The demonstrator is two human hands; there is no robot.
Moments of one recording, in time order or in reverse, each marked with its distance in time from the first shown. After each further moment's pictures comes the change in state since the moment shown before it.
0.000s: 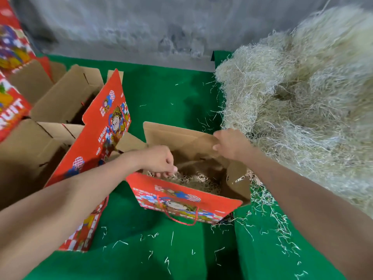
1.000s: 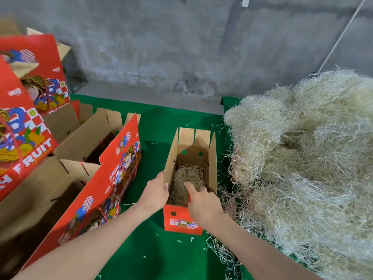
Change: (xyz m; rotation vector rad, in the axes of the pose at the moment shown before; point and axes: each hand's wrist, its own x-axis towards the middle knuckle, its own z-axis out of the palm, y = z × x) left_hand 0.013 -0.016 0.010 -0.246 0.703 -0.236; right_hand -0.004 -0.089 0.025 0.070 -0.047 -0.003
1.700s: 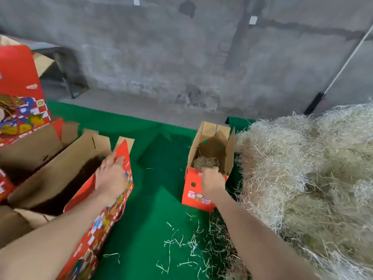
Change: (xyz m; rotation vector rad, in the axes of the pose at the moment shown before) left_hand 0.174 -0.051 -0.089 0.351 0.304 -0.164; right_hand 0.240 0.077 -0.038 0.051 0.179 0.232
